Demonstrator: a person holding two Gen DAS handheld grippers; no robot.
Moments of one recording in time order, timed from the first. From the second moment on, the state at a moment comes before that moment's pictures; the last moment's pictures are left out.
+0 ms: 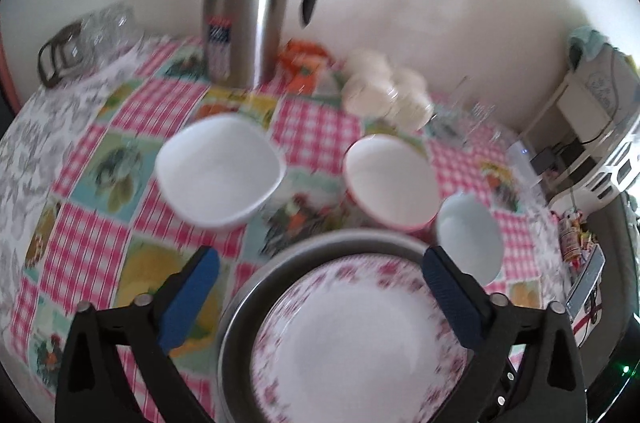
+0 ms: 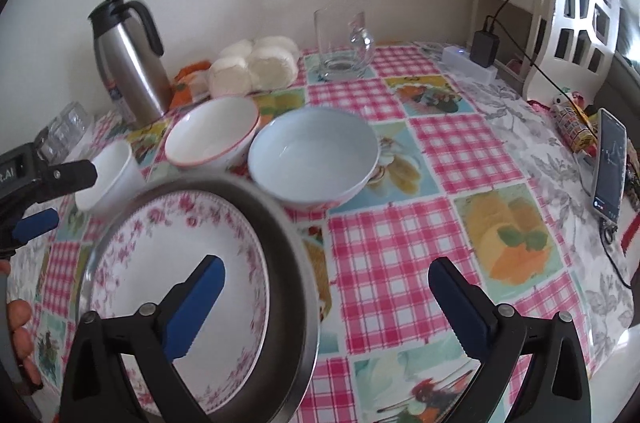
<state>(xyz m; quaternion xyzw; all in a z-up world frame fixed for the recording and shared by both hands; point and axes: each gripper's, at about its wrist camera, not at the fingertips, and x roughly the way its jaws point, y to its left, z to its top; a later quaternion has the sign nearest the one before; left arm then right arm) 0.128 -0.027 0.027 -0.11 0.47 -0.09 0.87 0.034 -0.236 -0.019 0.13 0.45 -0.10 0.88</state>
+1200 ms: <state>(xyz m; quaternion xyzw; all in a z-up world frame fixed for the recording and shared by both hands) 0.220 -0.068 -0.006 -0.15 0.48 -0.16 0.85 0.179 -0.250 0.002 0.05 0.49 -0.07 0.87</state>
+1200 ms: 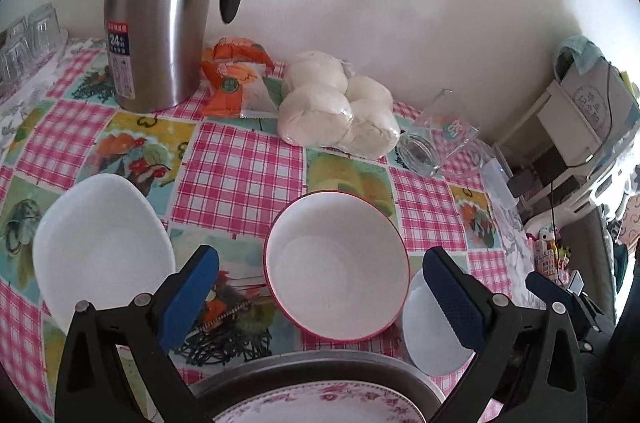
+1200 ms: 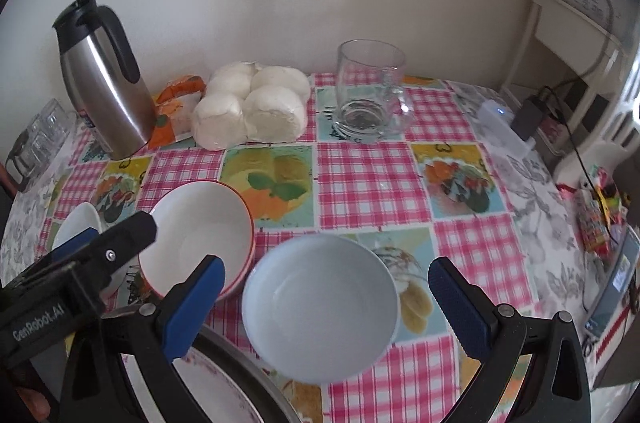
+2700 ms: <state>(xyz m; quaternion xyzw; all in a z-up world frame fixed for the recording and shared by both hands) 0.251 -0.070 -0.086 -0.16 0.59 -0.13 0.78 0.244 -0.198 -0.067 0.00 0.53 -0.01 0.85</state>
